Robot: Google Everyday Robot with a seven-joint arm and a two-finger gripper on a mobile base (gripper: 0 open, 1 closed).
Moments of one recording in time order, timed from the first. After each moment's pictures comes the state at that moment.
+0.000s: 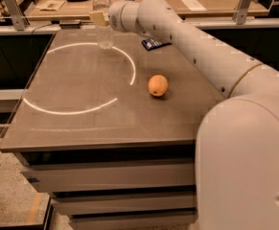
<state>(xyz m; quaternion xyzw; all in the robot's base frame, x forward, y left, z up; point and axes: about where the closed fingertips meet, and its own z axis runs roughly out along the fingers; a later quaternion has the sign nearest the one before) 0.852 0.118 0.963 -0.32 0.69 0.23 0.61</state>
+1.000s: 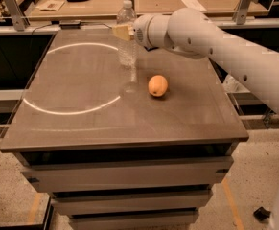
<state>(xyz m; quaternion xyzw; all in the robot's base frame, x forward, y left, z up) 0.777 0.037 0.942 -0.28 0.73 0.22 0.58</state>
